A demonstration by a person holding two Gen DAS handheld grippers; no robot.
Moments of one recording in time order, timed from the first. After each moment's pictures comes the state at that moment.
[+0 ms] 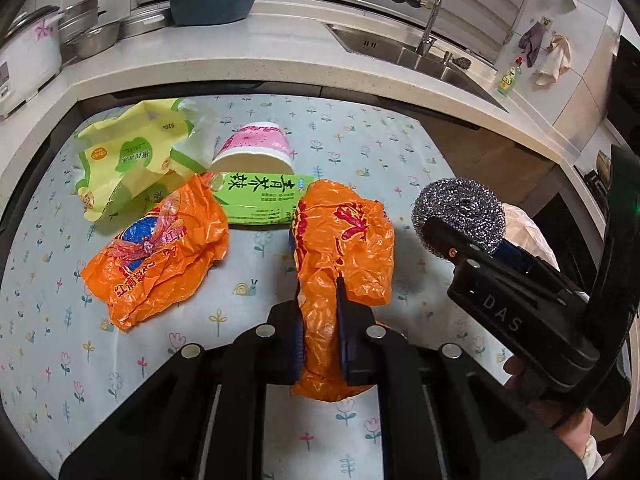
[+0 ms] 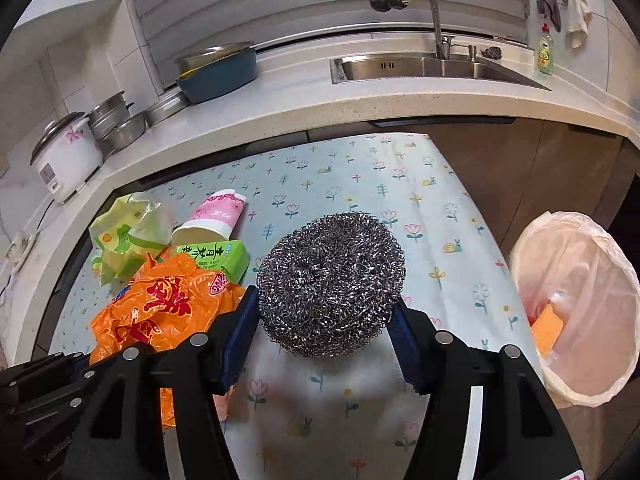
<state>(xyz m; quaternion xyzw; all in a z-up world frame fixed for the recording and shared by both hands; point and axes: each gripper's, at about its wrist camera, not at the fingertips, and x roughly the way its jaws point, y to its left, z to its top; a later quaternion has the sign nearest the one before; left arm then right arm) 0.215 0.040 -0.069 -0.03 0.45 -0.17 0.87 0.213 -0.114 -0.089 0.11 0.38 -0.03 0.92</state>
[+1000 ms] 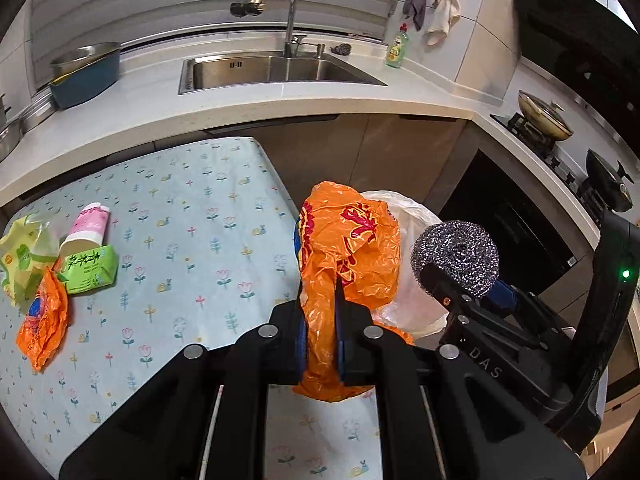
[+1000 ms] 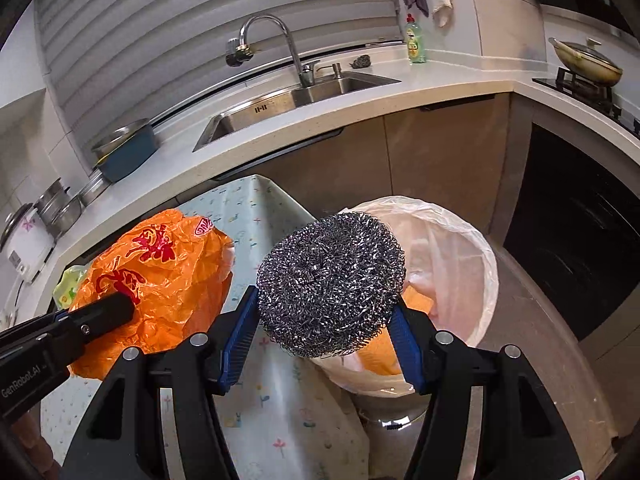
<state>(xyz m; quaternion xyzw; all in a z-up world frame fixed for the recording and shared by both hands) 0.155 -0.155 -0.021 0.05 0.41 -0.30 0.86 0.084 -0.298 -0.068 0.19 0.33 -0.16 0.91</state>
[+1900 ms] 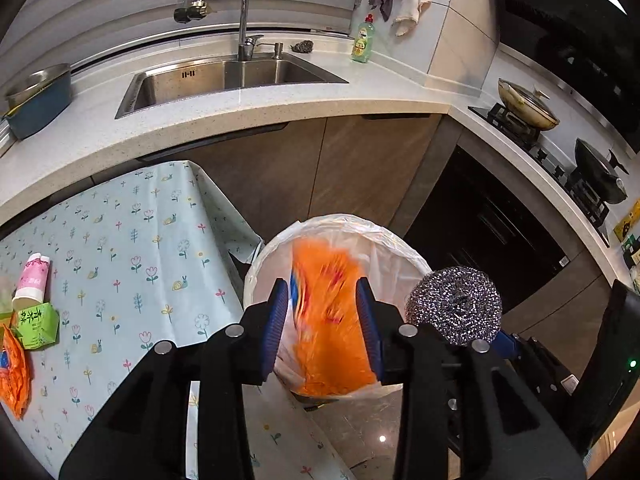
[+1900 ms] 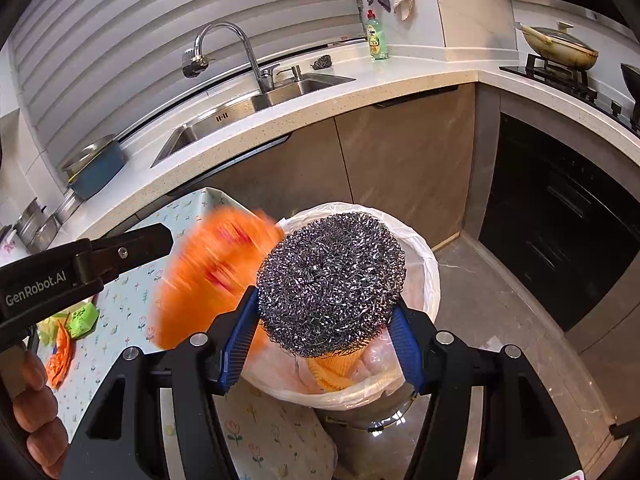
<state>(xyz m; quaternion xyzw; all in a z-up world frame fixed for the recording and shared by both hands) 0.182 -0.244 -0.026 0.07 0.40 -0.34 0.85 0.075 -0.353 -0.078 0.20 0.33 -0.19 0.90</state>
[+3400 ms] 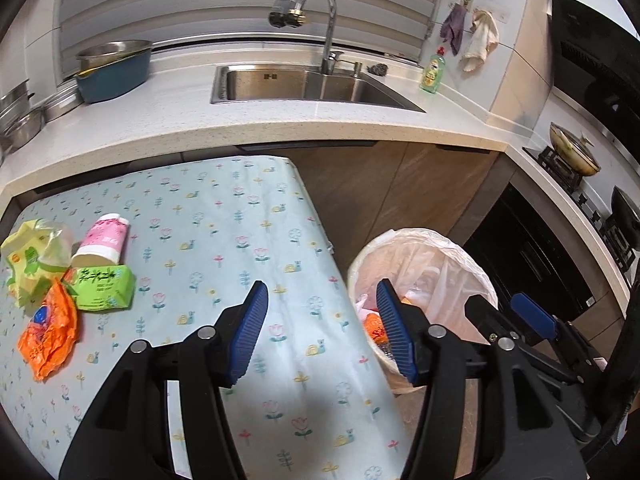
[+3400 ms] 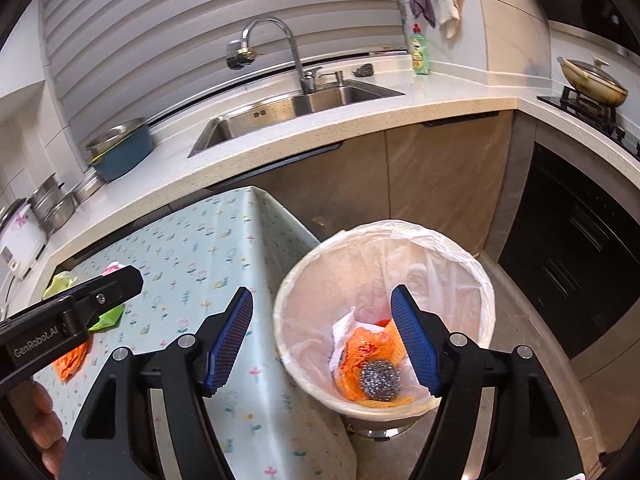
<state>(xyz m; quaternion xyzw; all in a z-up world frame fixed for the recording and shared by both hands) 0.198 -0.135 -0.021 0.02 0.39 -0.24 0.89 0.110 -0.298 -0.051 0.15 0.33 -0.15 0.92</state>
